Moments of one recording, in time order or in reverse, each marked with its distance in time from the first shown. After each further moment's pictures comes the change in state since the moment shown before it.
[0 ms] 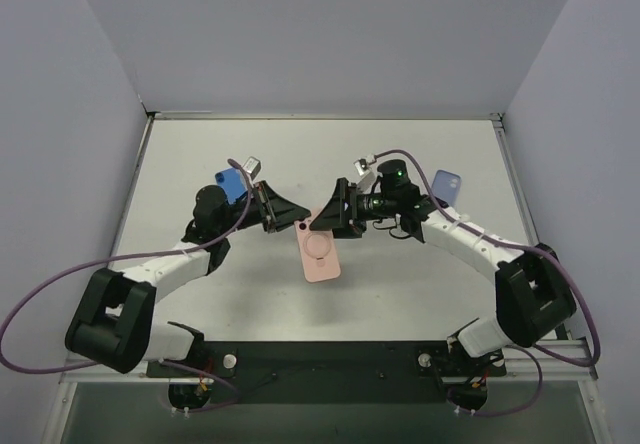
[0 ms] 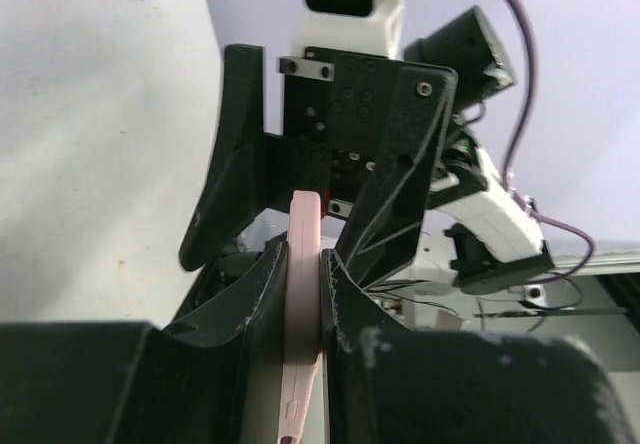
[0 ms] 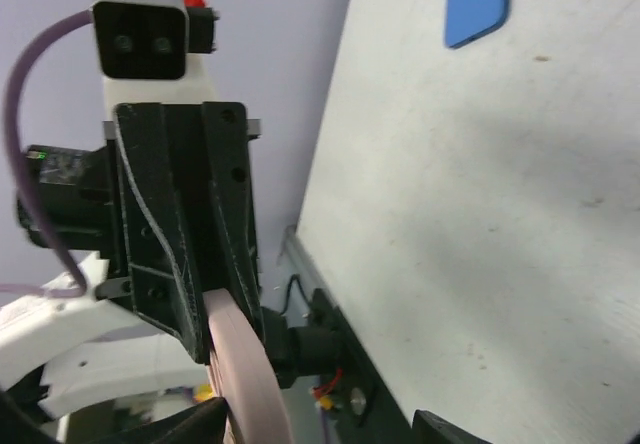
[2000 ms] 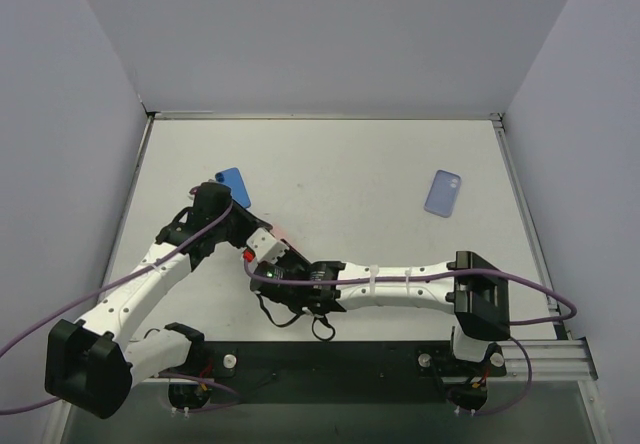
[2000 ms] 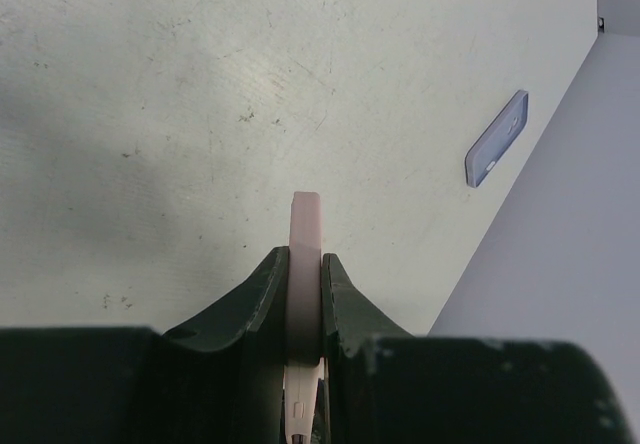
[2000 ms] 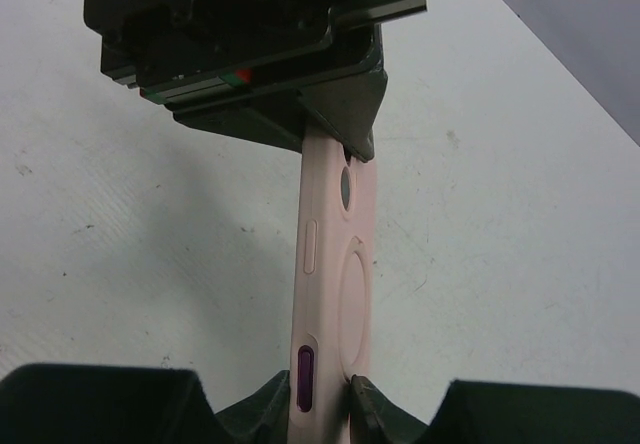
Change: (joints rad) left arm -0.014 -0.267 0.237 -1.333 -0.729 0.234; right arm 0.843 0.228 0.375 -0.553 1.670 -0.691
